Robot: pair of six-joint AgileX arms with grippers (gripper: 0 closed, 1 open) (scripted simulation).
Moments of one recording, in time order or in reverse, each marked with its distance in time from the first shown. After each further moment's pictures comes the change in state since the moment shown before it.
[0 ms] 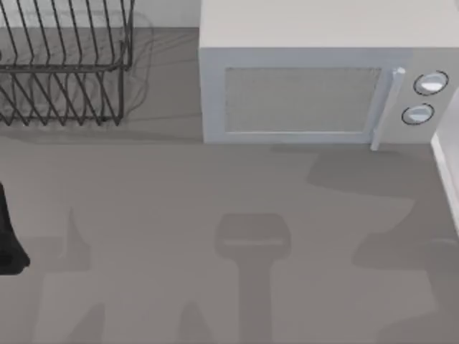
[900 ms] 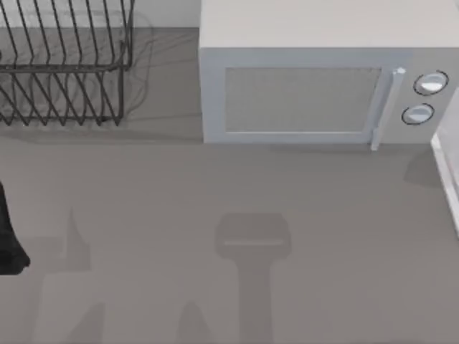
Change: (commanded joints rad) left arm 0.000 0.000 0.000 0.000 0.000 0.000; right arm 0.000 0.688 -0.104 0.799 0.006 -0.006
